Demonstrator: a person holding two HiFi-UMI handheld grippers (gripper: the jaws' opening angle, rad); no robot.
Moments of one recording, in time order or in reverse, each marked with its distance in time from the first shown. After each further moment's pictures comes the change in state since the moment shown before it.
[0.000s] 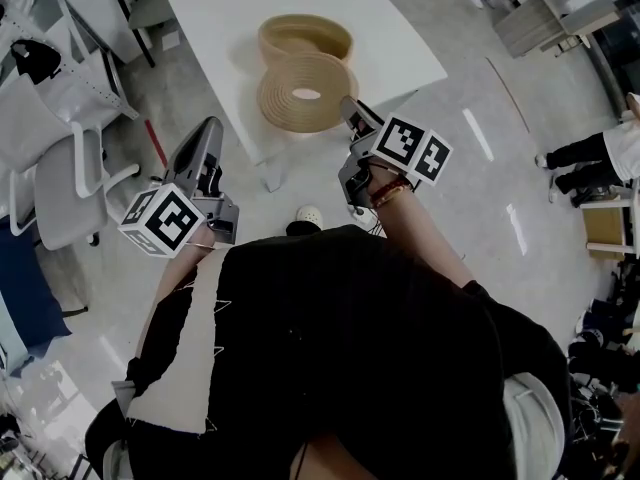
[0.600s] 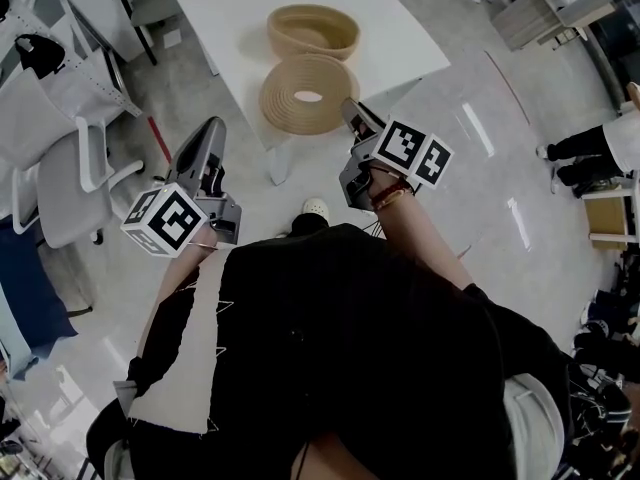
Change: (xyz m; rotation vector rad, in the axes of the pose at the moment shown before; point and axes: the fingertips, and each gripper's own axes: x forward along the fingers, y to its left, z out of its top) left arm -0.034 0.004 -0.002 0.002 0.017 -0.019; right arm -0.020 0.017 -0.033 0.008 -0.023 -0.010
